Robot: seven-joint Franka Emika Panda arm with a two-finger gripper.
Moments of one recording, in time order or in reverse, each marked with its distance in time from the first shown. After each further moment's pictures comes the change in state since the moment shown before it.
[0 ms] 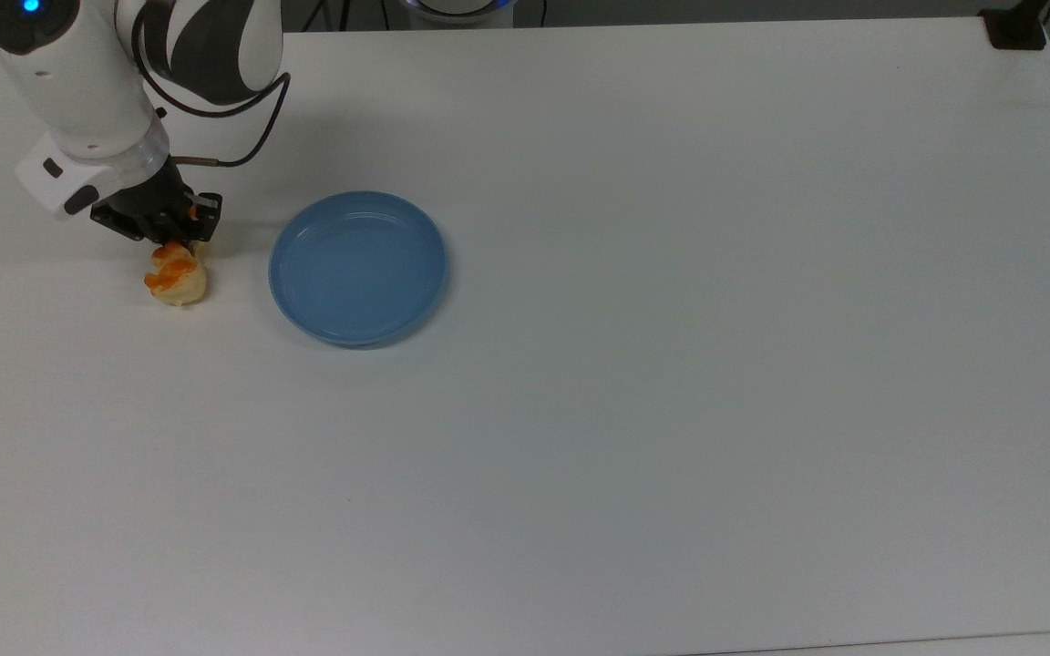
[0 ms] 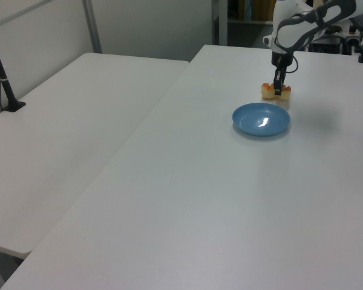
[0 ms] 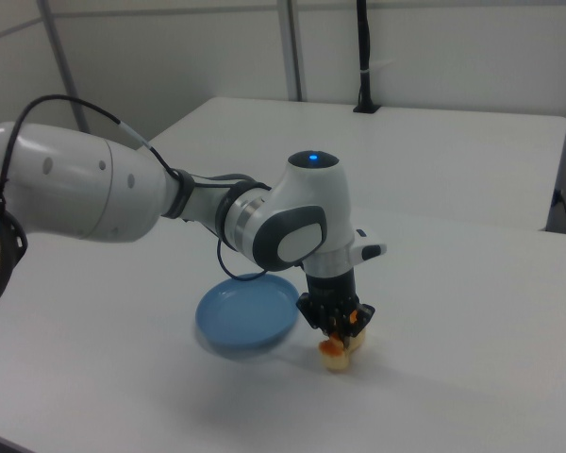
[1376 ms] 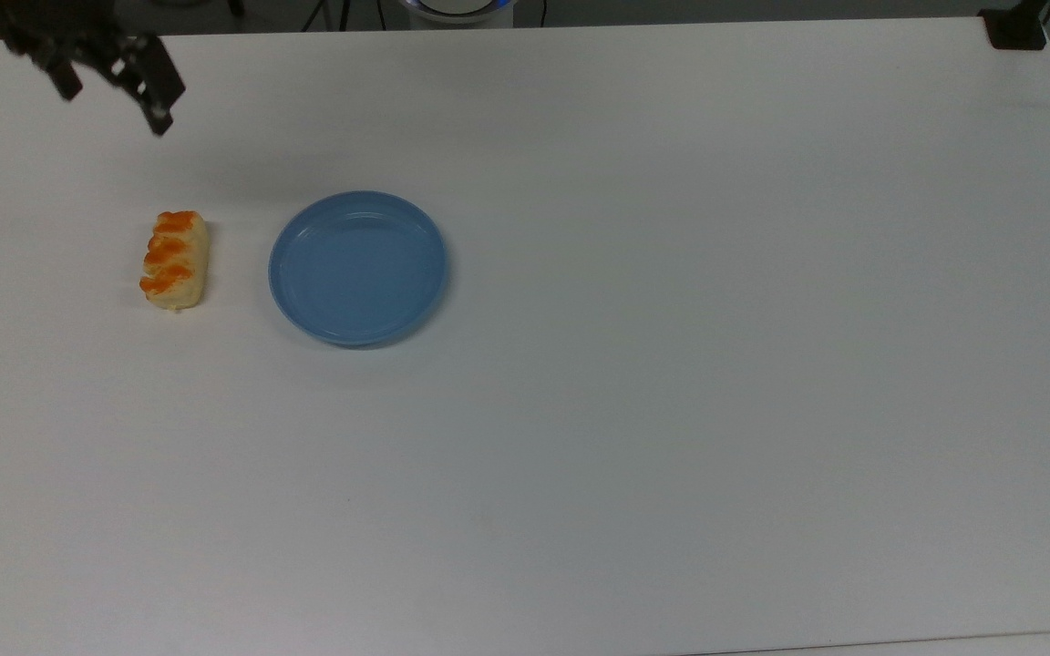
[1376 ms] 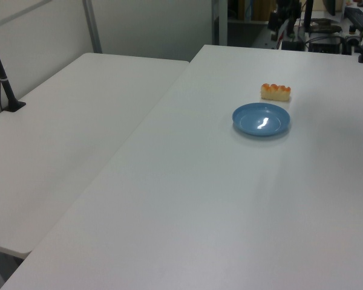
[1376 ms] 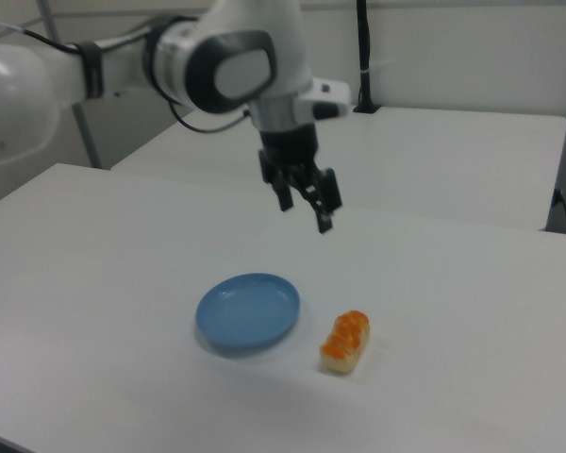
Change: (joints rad) arm 0.016 -0.246 0.031 0.256 -0.001 -0.440 0.476
